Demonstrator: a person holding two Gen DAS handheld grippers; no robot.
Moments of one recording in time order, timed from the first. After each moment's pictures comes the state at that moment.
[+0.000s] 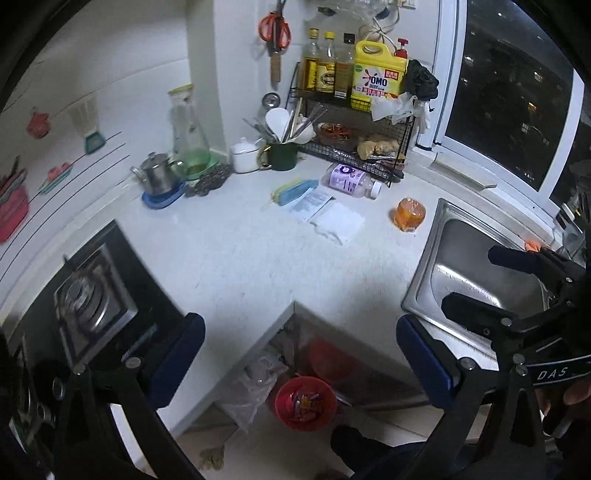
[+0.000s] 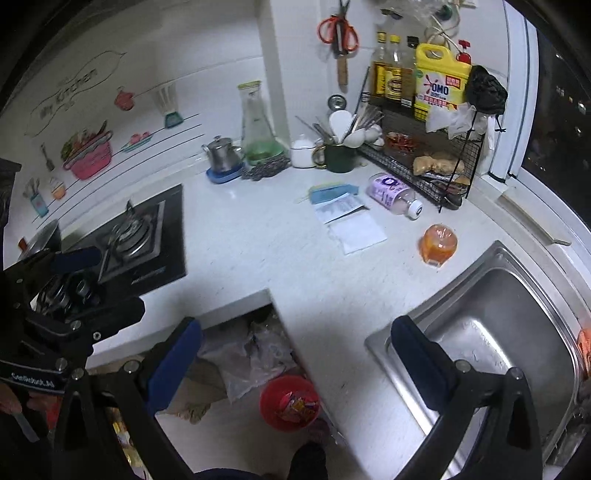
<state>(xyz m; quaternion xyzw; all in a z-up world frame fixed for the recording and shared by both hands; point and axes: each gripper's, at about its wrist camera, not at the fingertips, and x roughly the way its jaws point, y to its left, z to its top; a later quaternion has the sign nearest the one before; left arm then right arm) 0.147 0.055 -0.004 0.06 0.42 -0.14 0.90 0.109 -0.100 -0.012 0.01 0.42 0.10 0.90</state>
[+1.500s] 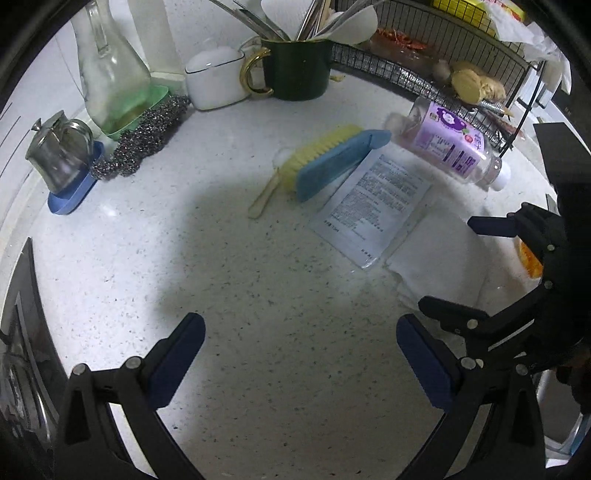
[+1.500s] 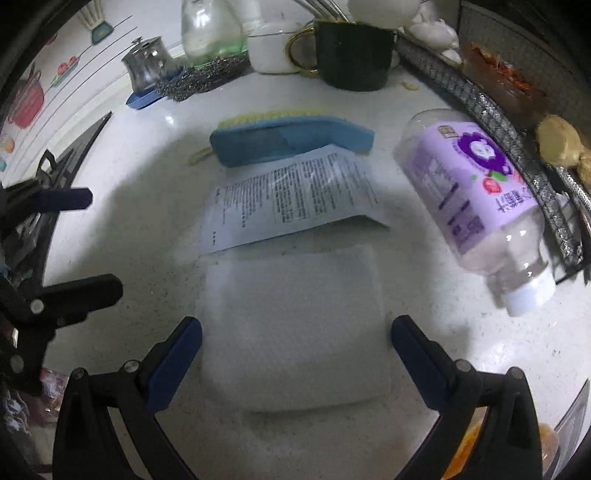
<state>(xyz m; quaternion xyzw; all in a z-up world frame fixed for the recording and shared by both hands) 0.423 0.014 -0.162 0.08 0.56 -0.11 0.82 0.375 -0.133 -0.178 -0.09 0.55 0.20 0.81</state>
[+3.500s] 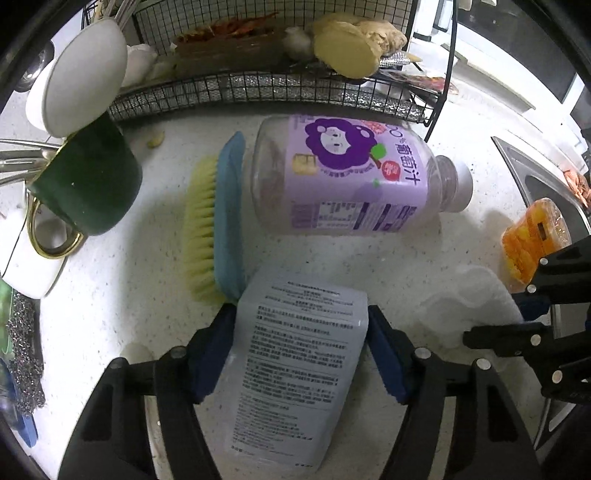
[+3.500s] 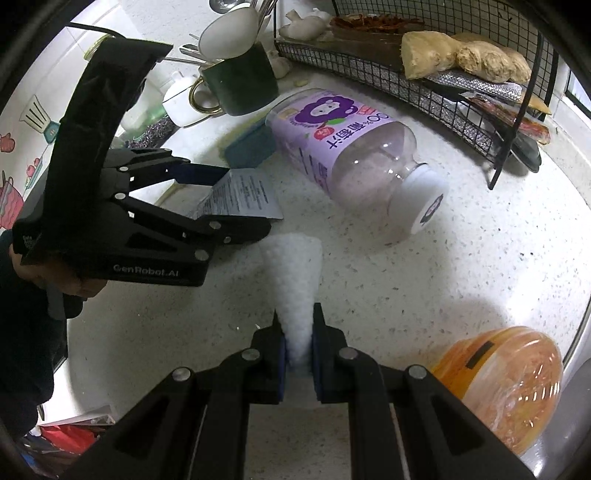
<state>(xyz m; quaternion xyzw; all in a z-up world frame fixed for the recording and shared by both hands) 0.545 -0.125 -0.201 0.22 0.51 -0.33 0.76 0.345 -0.228 -0.147 0.08 0.55 0.12 0.82</state>
